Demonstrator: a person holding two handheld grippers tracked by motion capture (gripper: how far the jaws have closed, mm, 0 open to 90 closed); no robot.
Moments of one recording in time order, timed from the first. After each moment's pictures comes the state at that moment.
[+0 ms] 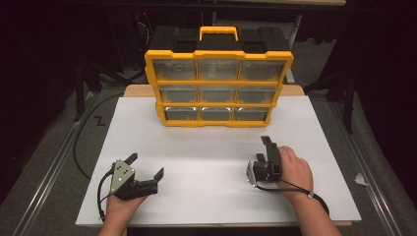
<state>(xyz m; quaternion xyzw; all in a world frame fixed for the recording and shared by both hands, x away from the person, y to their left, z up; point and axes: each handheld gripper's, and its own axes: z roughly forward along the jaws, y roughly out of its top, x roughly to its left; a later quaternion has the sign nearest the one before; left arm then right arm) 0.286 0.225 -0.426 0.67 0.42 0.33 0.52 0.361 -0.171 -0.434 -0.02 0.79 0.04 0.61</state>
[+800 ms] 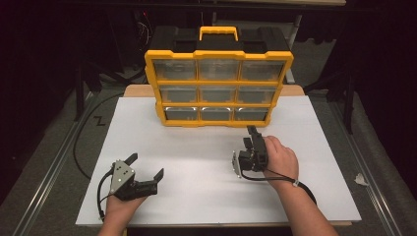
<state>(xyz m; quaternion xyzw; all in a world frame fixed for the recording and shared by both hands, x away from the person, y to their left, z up) 0.285 0.226 -0.426 0.67 0.41 0.33 0.52 0.380 -0.130 -0.410 -0.03 0.75 0.06 0.66</state>
